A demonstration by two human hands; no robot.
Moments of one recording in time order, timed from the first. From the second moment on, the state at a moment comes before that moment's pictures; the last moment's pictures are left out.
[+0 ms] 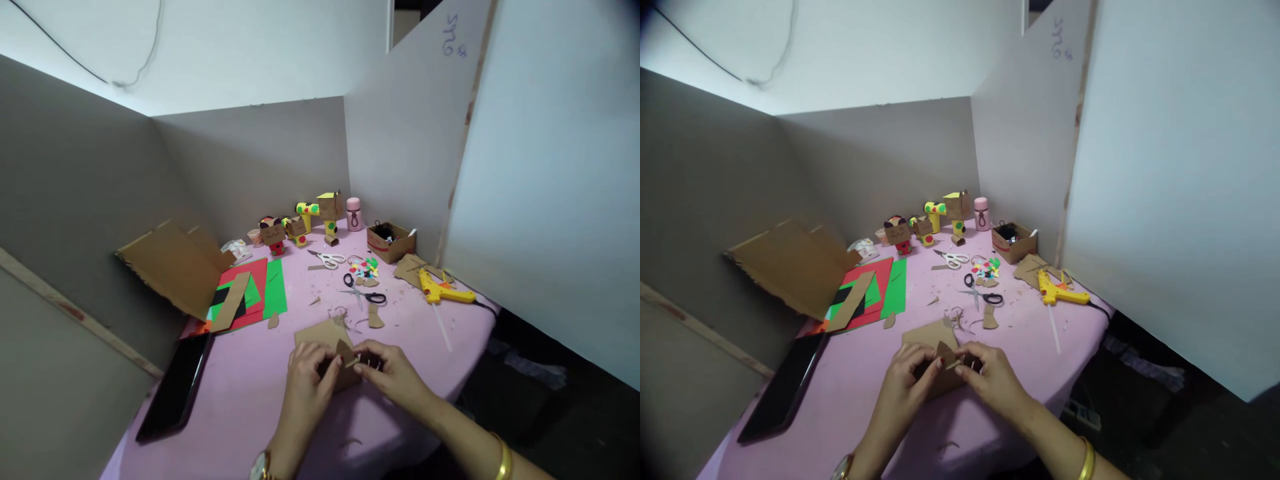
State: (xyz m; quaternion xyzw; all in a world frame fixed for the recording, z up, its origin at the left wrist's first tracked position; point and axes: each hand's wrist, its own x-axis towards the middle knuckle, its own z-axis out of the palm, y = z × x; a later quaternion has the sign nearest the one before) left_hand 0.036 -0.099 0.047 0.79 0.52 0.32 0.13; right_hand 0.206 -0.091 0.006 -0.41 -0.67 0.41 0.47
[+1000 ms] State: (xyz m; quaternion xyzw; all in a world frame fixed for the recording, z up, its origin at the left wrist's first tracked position) left_hand 0.043 -0.105 0.040 0.79 0.50 0.33 0.07; right_hand 0.194 -0.104 -0.002 -0.47 -0.65 0.28 0.52
